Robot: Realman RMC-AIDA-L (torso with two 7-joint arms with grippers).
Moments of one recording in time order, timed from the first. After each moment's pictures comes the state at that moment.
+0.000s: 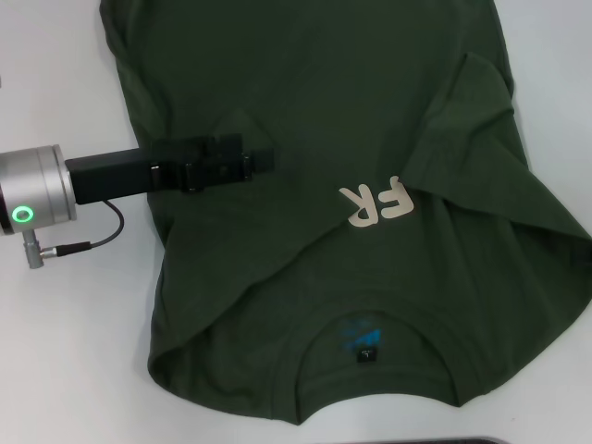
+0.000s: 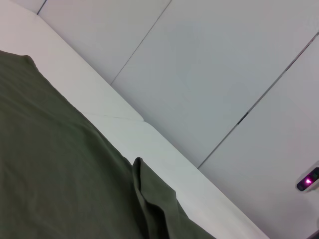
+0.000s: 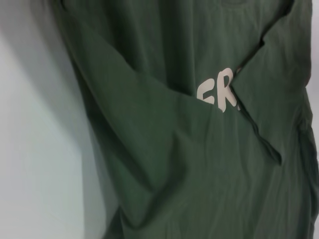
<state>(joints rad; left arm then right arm) -0.55 -2.11 0.69 0.52 1.95 1.54 -1.68 0.37 1.93 -0.51 -0.86 -2.48 -1.76 2.40</state>
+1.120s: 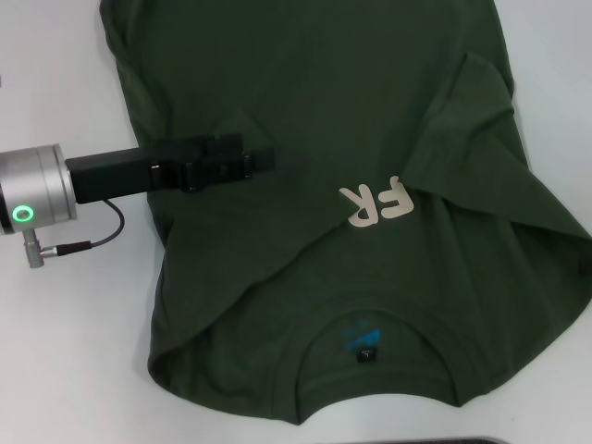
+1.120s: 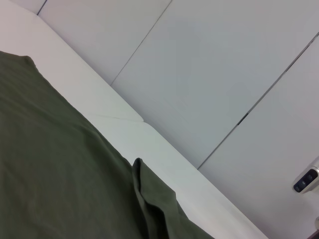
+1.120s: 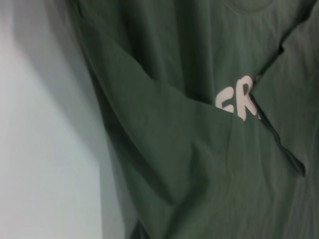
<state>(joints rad) -0.56 -2.11 0.69 0.52 1.95 1.54 -1.68 0.40 1.92 -0.52 -0.84 -2.55 -1.75 2.44</state>
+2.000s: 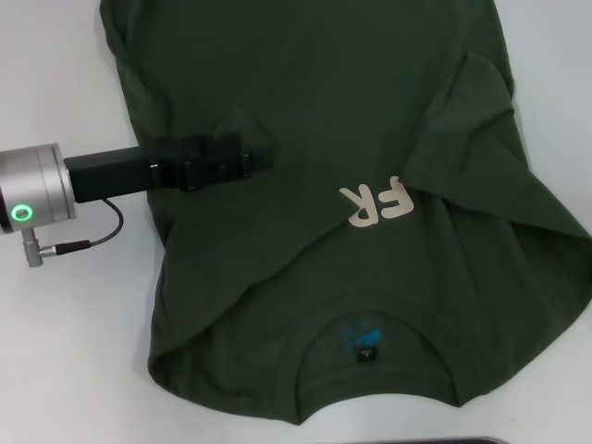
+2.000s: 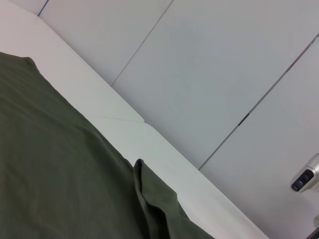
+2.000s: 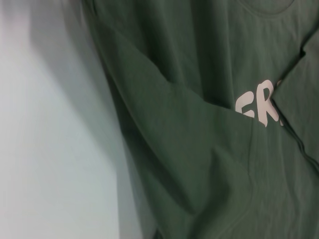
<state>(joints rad) -0.56 -2.11 0.69 0.52 1.95 1.54 -1.68 0.43 1.92 -0.52 -0.85 -2.61 -1.75 2.46</state>
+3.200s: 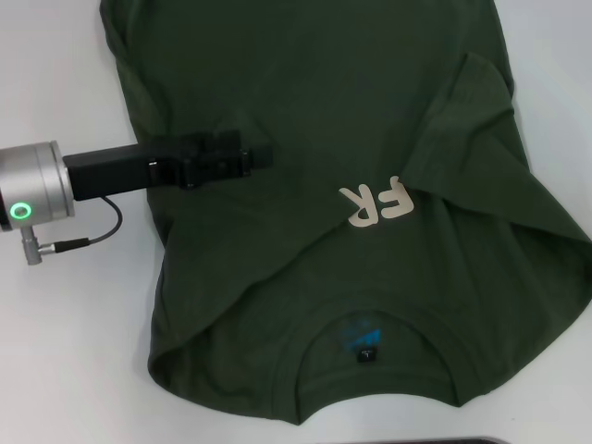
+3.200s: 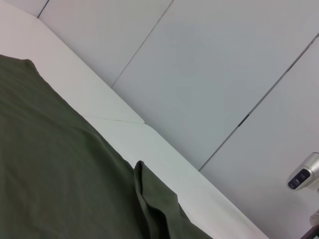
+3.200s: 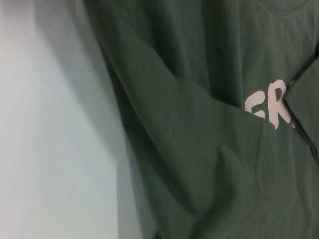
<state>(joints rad) -0.56 -2.11 0.69 0.52 1.95 1.54 -1.68 0.46 1.94 -0.52 -0.85 -2.66 -1.72 2.45</state>
